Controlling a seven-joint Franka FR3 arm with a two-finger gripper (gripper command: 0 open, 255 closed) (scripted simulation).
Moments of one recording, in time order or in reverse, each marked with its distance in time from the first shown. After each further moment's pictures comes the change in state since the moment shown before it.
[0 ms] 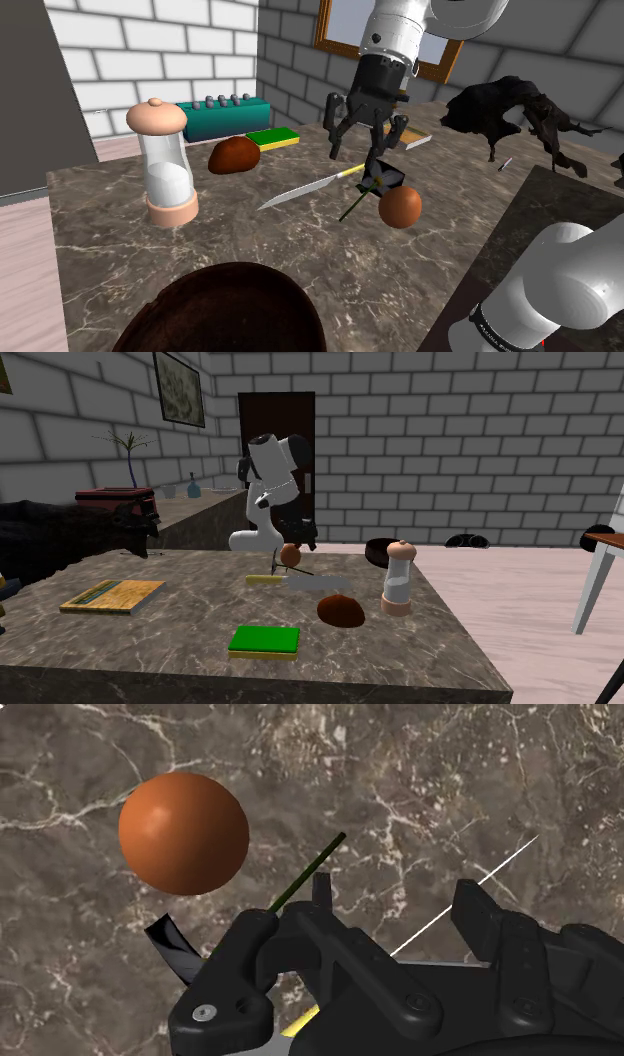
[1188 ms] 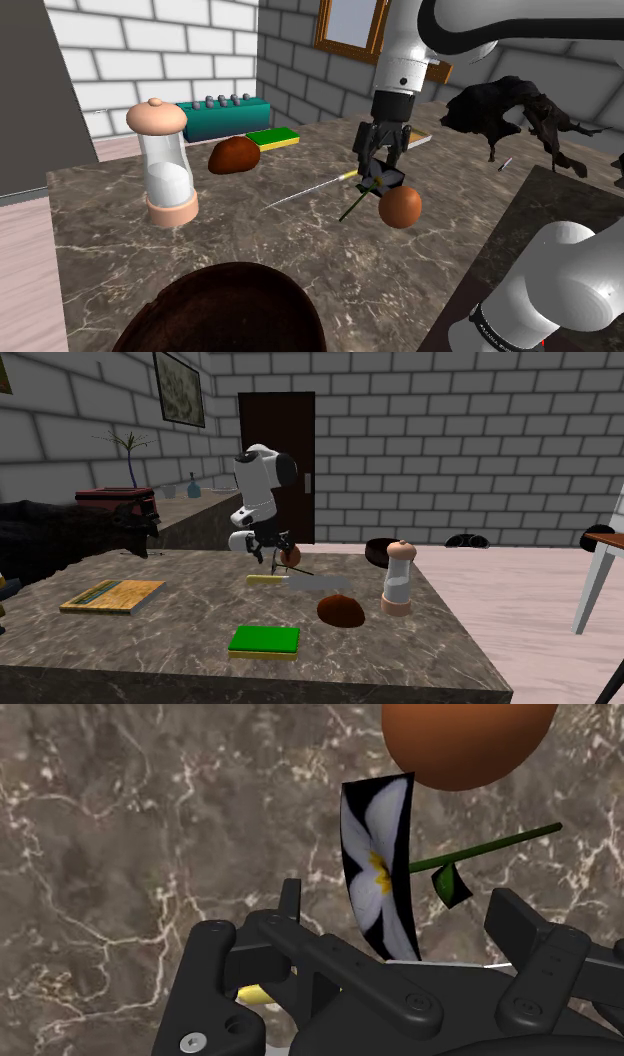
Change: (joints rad) arm 0.050 -0.040 -0.128 -0.150 -0.228 0.008 -0.662
